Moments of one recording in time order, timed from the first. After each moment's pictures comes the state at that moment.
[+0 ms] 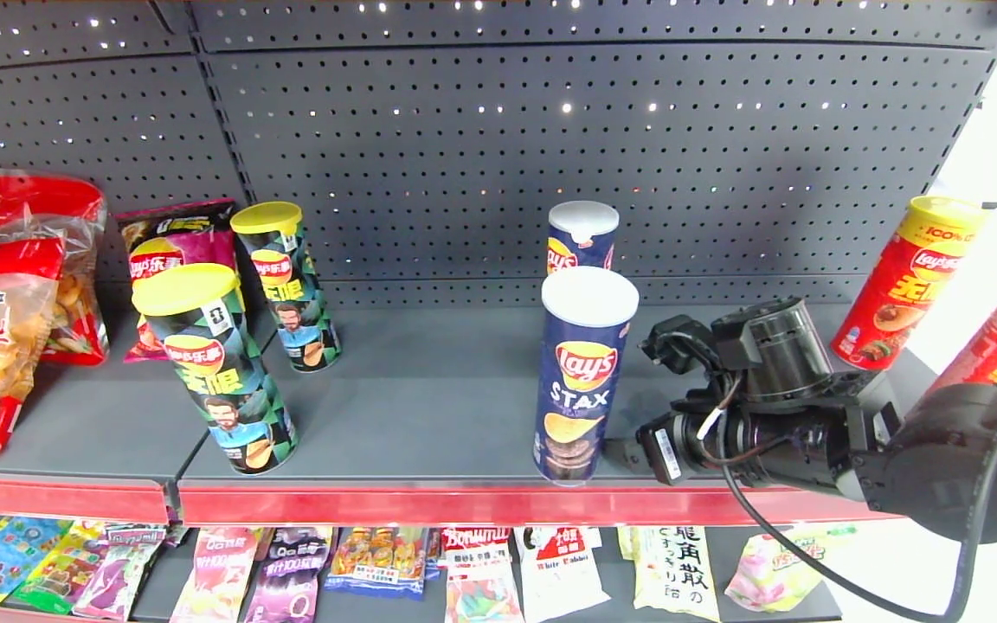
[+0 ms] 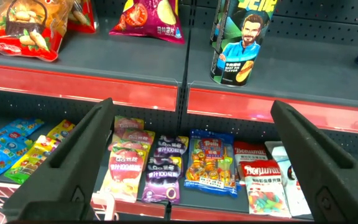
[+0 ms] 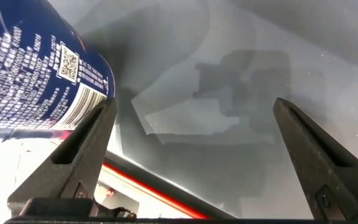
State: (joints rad) left arm 0.00 0.00 0.00 -0.03 0.07 -0.09; right arm 0.58 1.78 -0.81 -0.28 -0.14 0.01
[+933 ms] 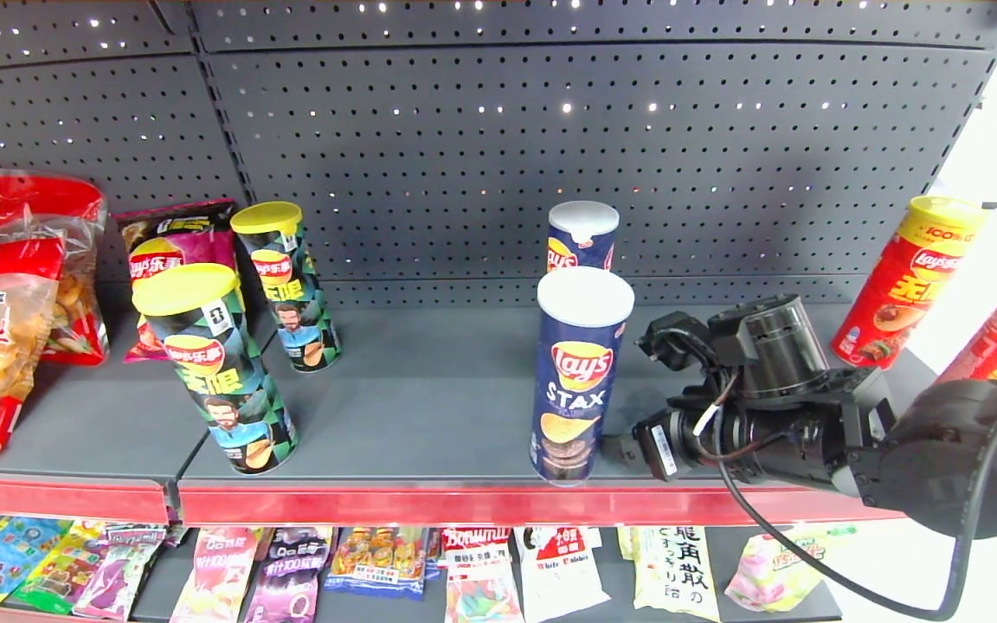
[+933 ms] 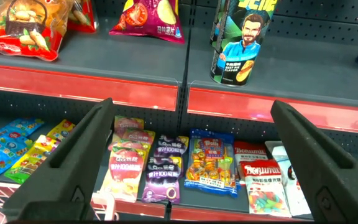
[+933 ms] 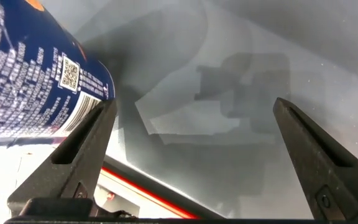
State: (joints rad) left arm 0.00 0.00 0.00 -0.03 0.07 -0.09; right arm 0.58 1.78 -0.82 -0.28 -0.14 0.01
